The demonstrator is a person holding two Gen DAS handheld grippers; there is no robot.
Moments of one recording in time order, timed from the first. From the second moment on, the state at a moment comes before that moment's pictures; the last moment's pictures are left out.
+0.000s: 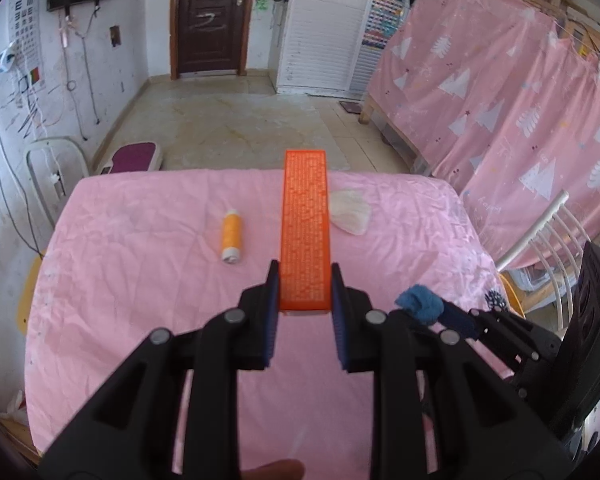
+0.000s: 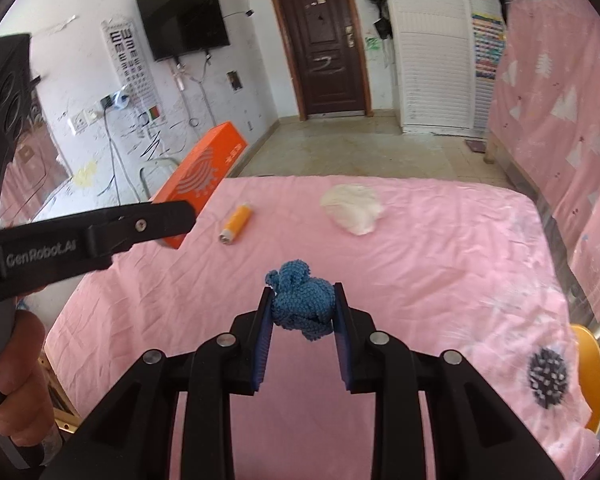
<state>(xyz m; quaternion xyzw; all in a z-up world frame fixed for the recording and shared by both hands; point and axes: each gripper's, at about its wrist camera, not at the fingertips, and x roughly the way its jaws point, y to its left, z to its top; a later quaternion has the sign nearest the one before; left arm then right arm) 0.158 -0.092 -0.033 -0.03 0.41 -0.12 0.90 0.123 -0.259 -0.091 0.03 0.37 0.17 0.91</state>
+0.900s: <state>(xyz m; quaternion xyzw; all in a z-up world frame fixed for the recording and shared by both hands) 0.128 -0.238 -0.021 0.06 0.41 -0.19 0.89 0.077 -0.431 -0.080 0.12 0.31 0.07 0.94</state>
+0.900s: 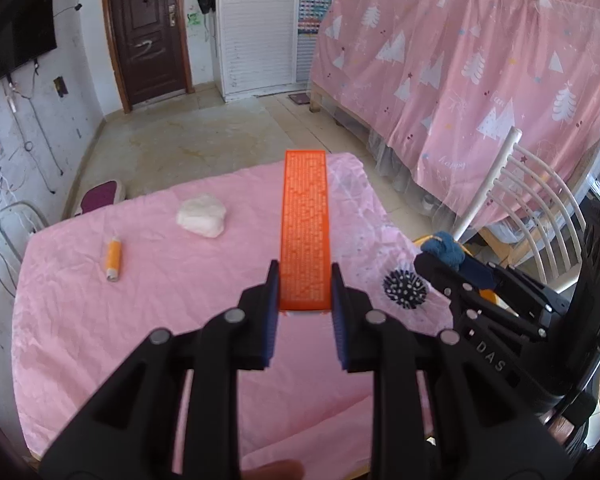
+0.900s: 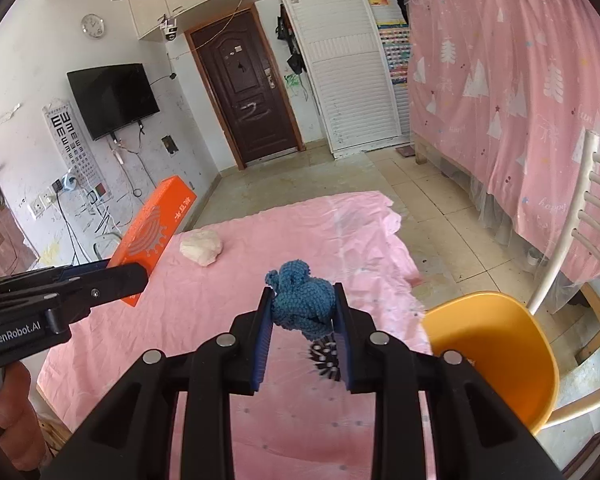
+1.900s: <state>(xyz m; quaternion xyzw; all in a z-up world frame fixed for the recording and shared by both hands) 0.136 -0.402 -0.064 0.10 0.43 -0.35 0.83 0.057 -0.572 -0.120 0.15 0.31 -0.12 0.93</state>
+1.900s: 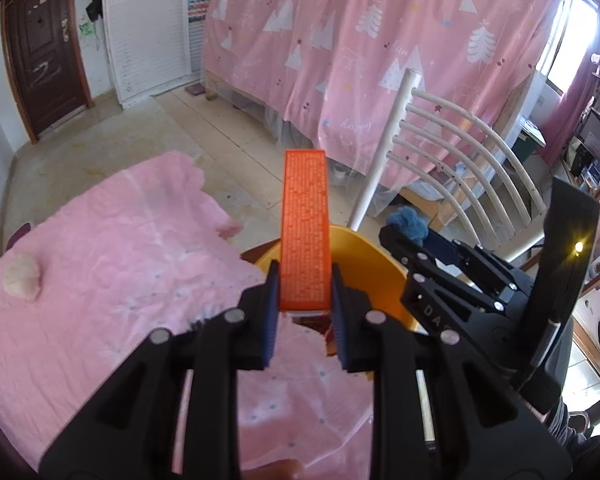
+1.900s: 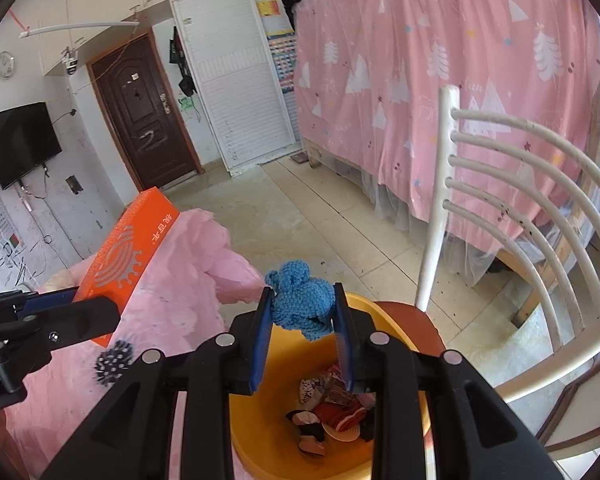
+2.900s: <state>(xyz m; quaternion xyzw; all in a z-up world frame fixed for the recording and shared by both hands) 0.160 -0.322 -0.047 0.05 0.42 -0.31 0.85 0.095 -0.525 -0.091 0.11 0.30 -0.11 0.94</state>
